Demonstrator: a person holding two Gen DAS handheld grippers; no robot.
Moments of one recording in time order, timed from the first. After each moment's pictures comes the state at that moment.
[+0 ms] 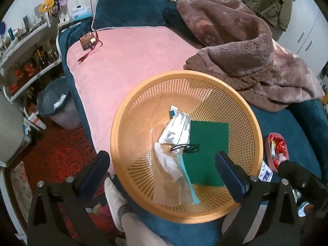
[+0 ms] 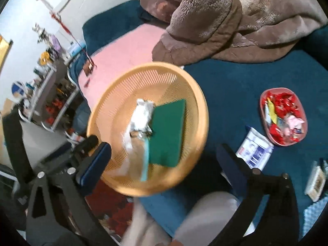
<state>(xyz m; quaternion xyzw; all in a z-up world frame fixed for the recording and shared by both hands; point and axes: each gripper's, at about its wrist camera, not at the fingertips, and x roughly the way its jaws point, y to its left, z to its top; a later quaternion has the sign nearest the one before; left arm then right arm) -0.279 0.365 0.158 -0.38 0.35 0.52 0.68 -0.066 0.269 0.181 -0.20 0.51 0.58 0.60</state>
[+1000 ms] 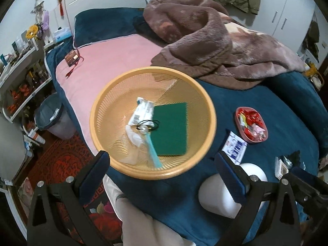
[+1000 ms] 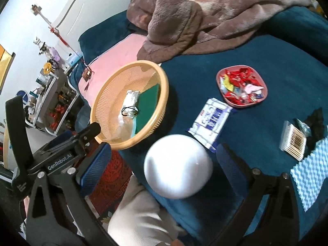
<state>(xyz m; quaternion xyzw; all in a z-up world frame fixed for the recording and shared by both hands) -0.231 0.278 0.208 -0.32 0.38 0.49 0.72 -0.033 0.144 0.221 -0.15 0.51 0.56 0.63</state>
